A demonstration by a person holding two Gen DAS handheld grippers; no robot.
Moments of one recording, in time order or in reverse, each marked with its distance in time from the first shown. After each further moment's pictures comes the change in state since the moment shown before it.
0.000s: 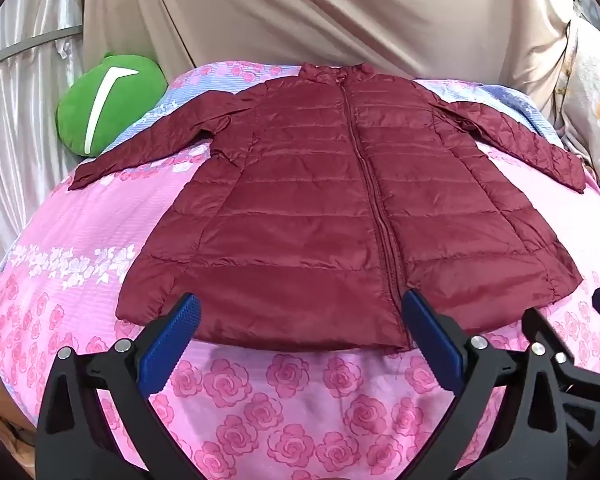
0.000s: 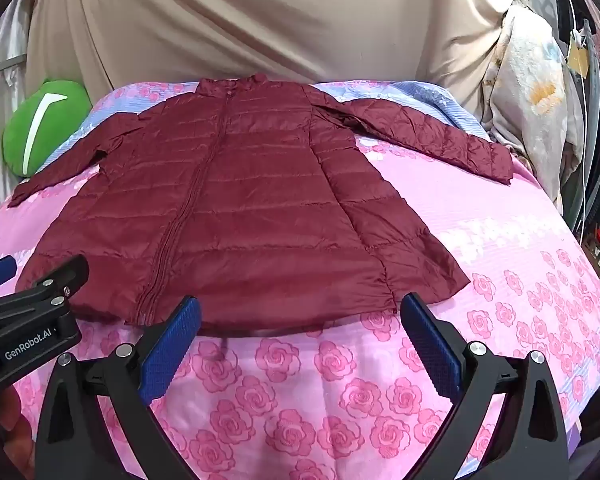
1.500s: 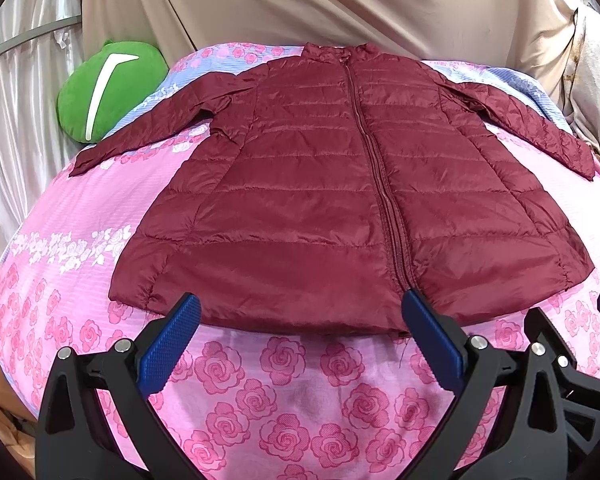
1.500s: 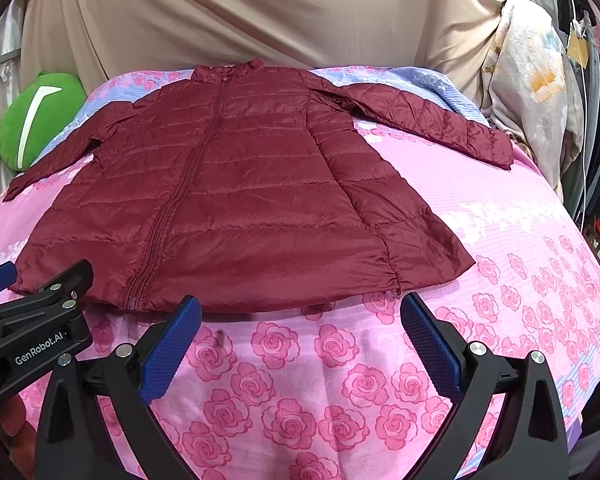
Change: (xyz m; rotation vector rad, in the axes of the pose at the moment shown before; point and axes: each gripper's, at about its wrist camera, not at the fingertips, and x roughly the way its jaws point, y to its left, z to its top) left arm 0.015 -0.004 -0.014 0.002 0.066 0.026; right arm 0.009 -0.001 -0.012 0.007 0.039 -0.003
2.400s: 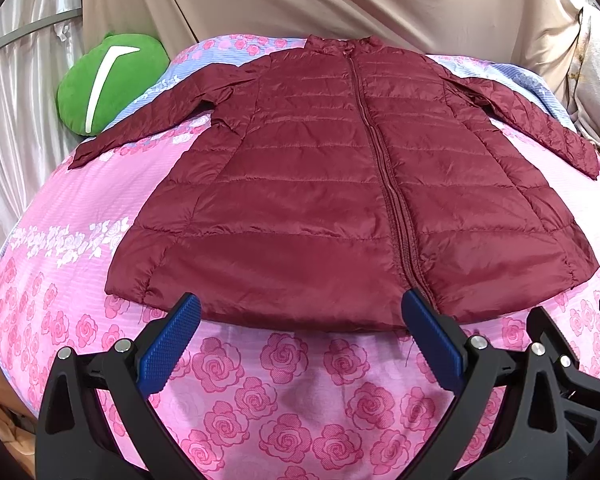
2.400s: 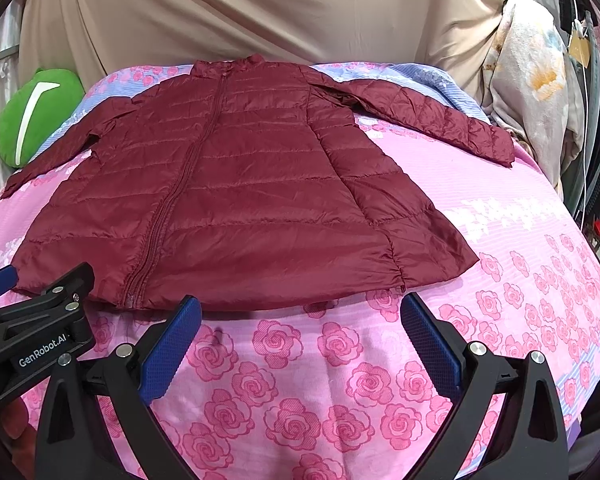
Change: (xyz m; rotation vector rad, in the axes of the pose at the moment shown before) left arm 0.006 0.001 -0.002 -0.007 0.020 0.001; right arm 0.006 0.001 -0.004 -0.001 0.009 -0.003
